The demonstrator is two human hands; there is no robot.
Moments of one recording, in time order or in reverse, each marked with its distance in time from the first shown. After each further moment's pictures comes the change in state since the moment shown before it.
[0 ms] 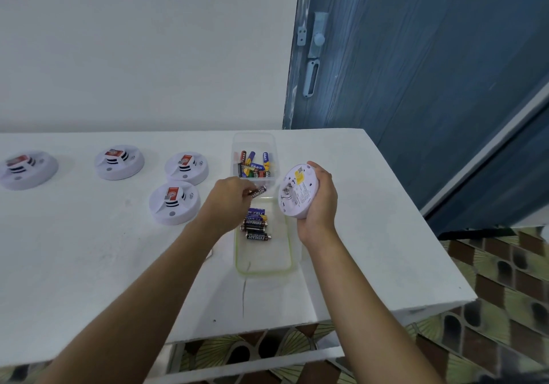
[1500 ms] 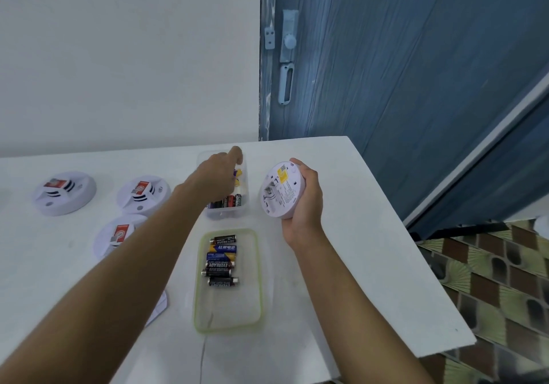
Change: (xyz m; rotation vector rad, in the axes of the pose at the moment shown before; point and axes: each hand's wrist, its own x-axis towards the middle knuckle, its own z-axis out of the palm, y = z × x) left_hand 0.144 -0.001 0.016 0.222 -0.155 0.049; right_hand 0.067 -0.032 0.004 0.037 -0.052 0.085
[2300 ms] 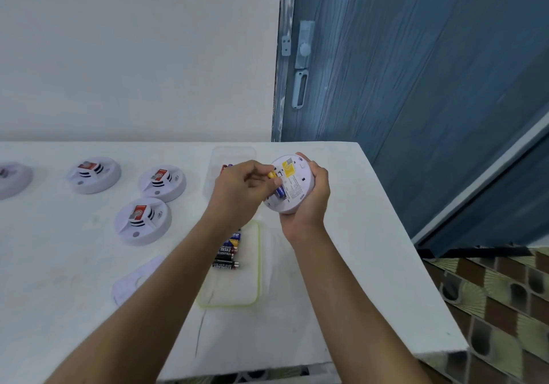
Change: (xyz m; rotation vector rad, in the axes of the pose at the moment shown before) left_hand -0.099 0.087 -0.005 -0.944 0.341 -0.112; right_hand -0.033 -0.017 0.005 0.181 -0.205 0.063
